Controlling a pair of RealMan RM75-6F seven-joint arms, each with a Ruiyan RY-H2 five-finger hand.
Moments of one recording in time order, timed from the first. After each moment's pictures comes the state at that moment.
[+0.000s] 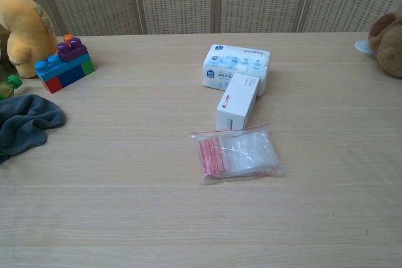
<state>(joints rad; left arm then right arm) -0.01 -0.86 -0.01 -1.94 1.53 1.53 -0.23 0.24 -1.26 0.07 -1.43 -1.69 1.42 0.28</state>
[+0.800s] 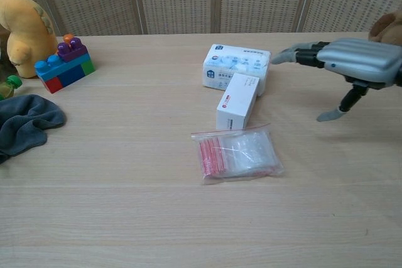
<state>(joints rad) -0.08 -0.96 -0.08 -1.86 1.27 1.40 -0.09 0.71 -1.69 -0.03 -0.60 -1.91 1.25 0.54</state>
